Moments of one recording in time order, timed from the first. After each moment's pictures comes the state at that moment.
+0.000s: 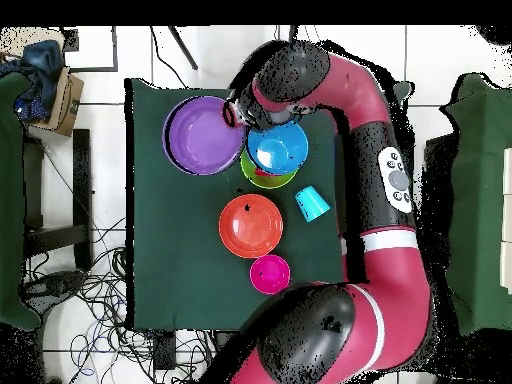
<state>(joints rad) -0.50 -0.32 0.63 0.91 -0.17 1.35 1.27</state>
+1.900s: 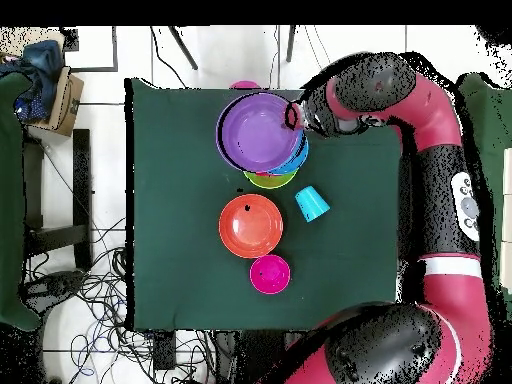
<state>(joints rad) -0.67 -0.34 0.65 0.95 -0.19 1.34 1.27</state>
